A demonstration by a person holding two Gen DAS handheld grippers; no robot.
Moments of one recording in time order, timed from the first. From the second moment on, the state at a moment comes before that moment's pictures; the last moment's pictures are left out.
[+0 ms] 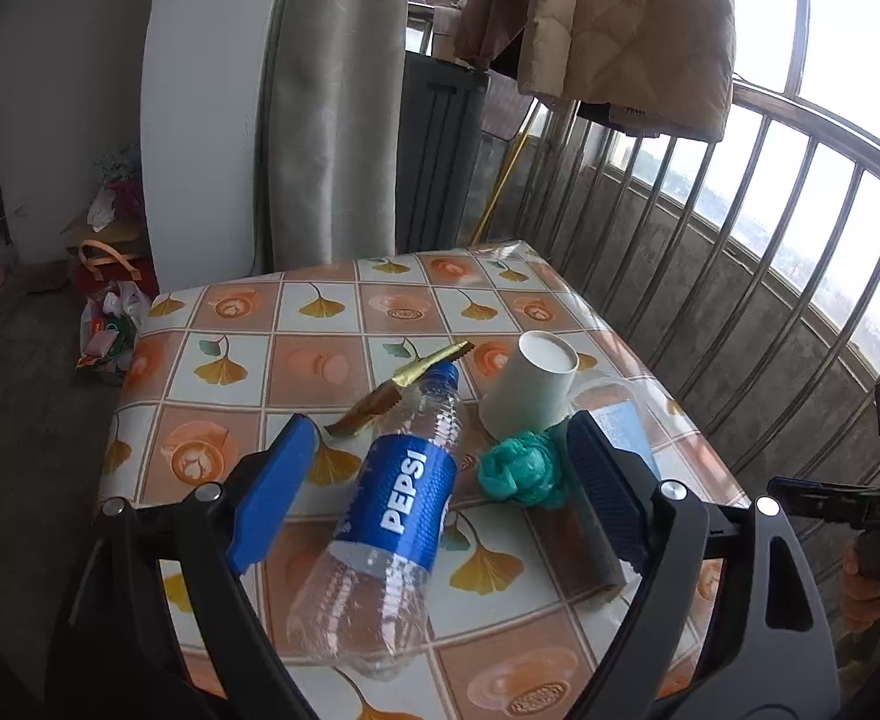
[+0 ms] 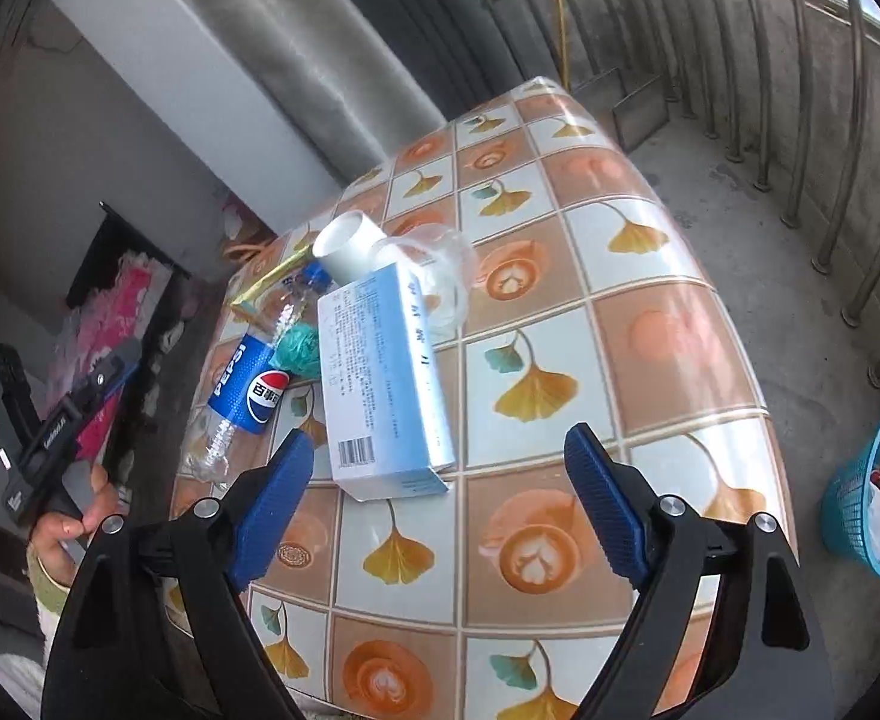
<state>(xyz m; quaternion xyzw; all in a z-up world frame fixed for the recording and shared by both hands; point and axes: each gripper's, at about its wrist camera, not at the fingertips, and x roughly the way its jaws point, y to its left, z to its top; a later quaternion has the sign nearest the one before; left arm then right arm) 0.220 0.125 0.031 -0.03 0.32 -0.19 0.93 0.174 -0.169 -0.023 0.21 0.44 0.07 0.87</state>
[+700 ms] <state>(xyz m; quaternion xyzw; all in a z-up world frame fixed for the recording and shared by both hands) 0.330 0.119 -0.035 -0.03 0.42 -0.20 0.88 0.255 -0.086 -0.073 0.08 0.51 0.04 0.85</state>
